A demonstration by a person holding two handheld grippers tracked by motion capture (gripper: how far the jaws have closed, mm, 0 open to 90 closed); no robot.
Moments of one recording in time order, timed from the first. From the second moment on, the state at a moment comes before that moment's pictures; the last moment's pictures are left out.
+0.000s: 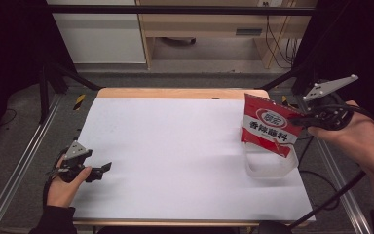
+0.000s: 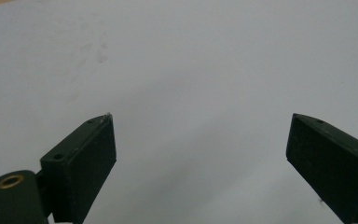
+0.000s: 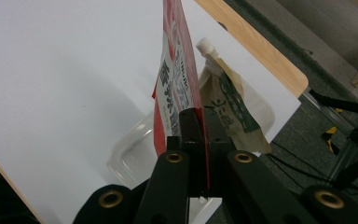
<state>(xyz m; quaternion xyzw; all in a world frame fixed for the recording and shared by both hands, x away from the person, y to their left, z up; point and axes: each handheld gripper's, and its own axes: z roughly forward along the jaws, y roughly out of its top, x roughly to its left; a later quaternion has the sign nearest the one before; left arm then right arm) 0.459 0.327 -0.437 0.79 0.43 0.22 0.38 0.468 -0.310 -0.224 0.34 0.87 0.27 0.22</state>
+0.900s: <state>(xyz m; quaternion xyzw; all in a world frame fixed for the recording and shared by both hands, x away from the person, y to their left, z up) 0.459 0.328 -0.436 0.79 0.43 0.22 0.38 0.475 -0.331 -0.269 0.38 0.86 0.27 0.19</state>
